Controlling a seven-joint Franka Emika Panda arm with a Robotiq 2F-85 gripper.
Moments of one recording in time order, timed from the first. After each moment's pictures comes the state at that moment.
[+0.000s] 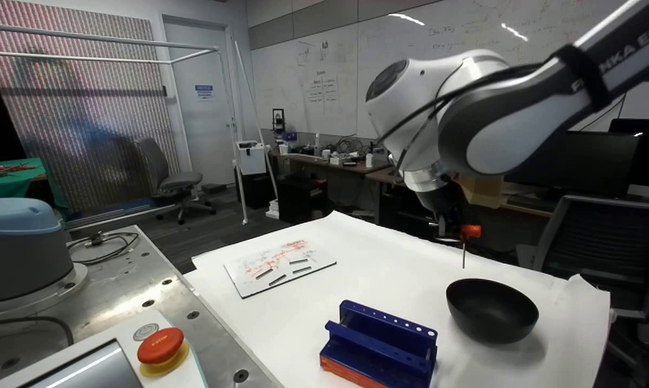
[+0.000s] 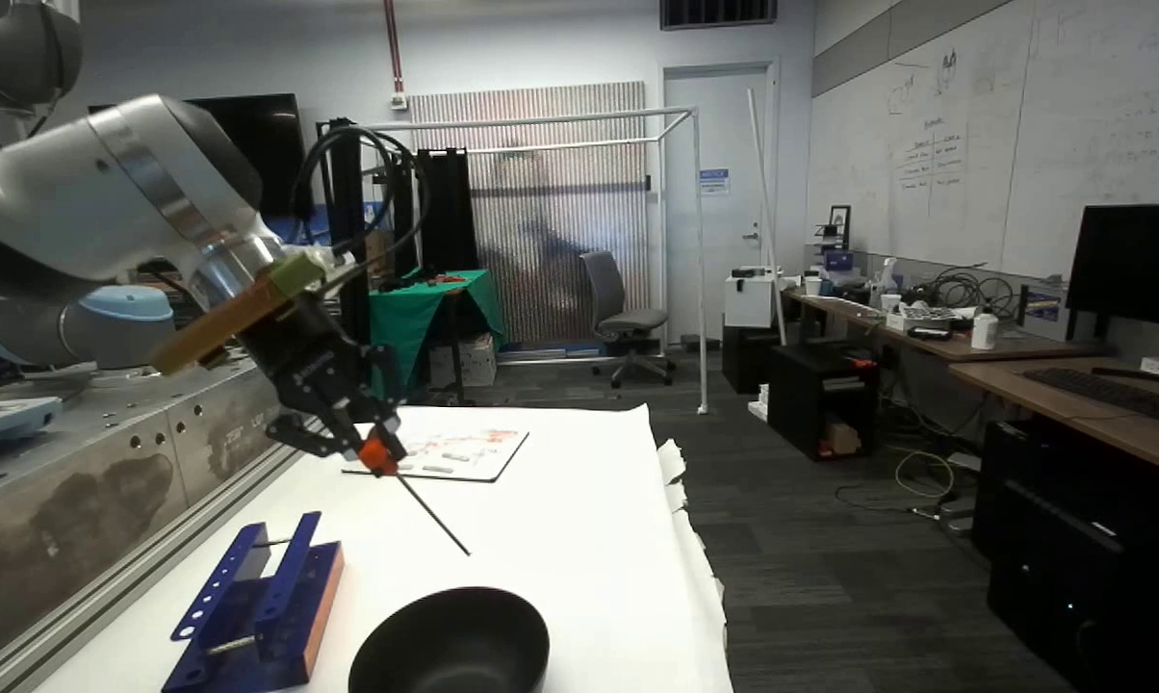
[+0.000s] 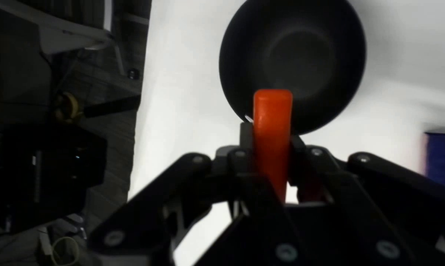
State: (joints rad) arm 0.16 0.22 0.08 -2.00 -0.63 1.84 0.29
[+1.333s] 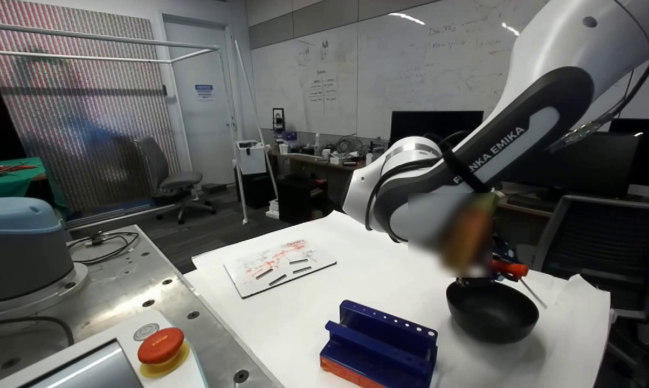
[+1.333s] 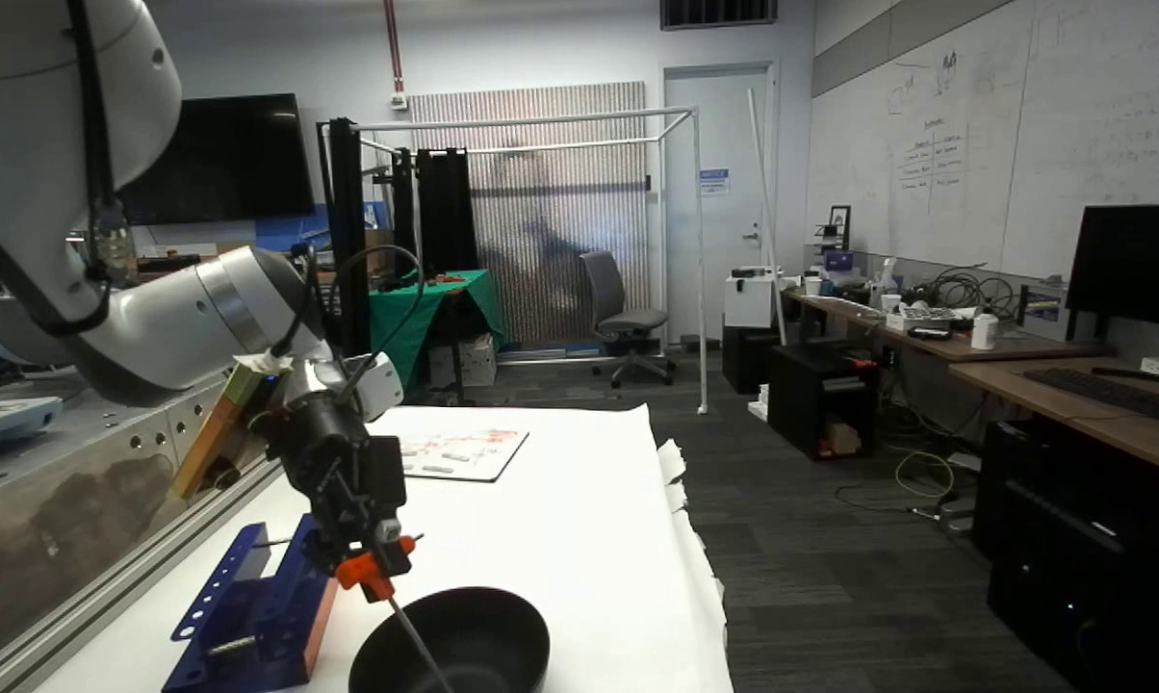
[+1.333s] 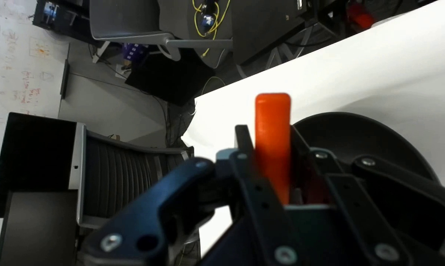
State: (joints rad) arm 0.21 0.58 0.02 -1.75 -0.52 1.33 0.75
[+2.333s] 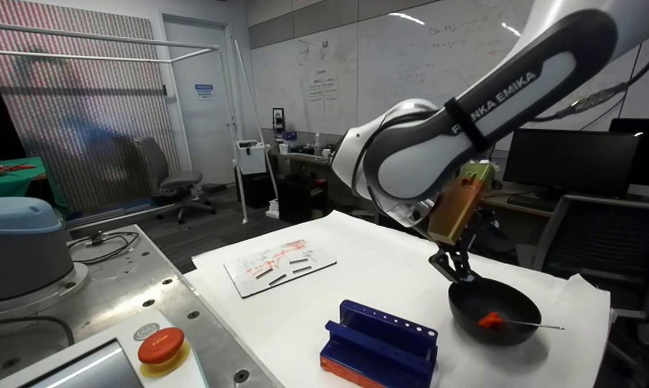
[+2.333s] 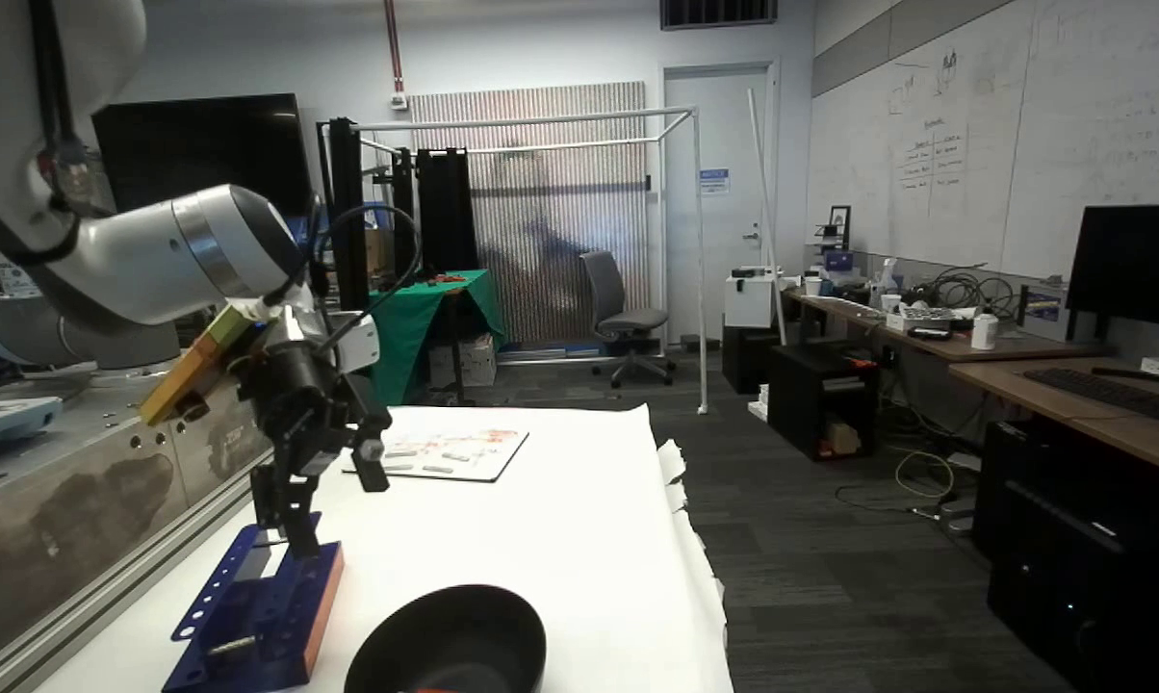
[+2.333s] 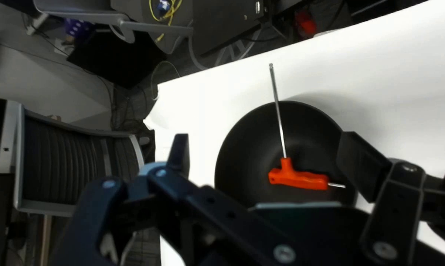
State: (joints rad) arm 0.21 0.49 0.05 -1.72 -0.42 1.36 0.62
